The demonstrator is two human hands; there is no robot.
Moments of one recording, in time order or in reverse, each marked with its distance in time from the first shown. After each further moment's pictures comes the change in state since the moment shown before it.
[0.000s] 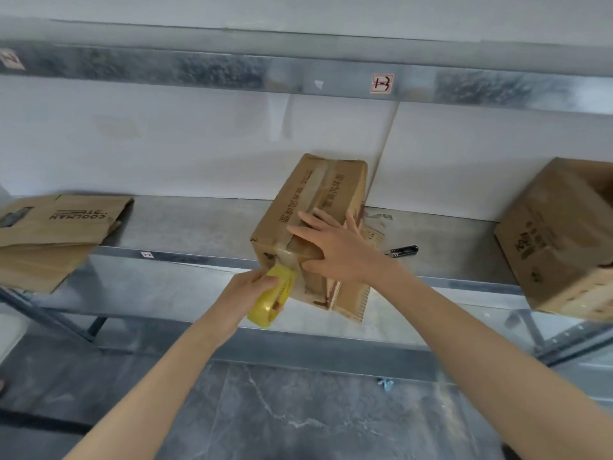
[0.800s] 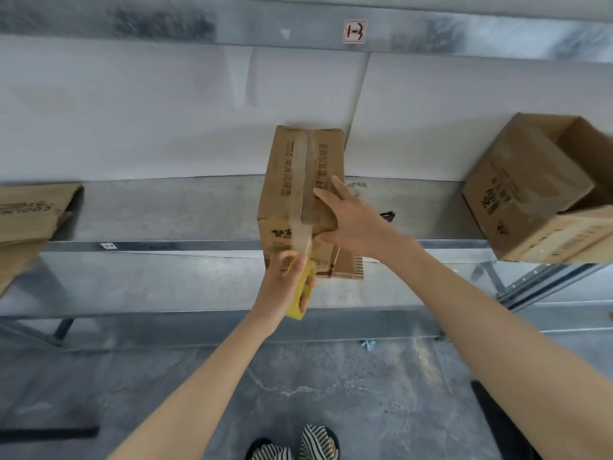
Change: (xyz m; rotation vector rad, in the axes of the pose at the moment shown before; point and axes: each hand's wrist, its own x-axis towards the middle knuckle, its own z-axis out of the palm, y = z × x) left_hand 0.015 -0.028 0.077 -0.075 -0.040 0.106; right_hand -0.034 0.033 0.008 0.103 0.104 0.296
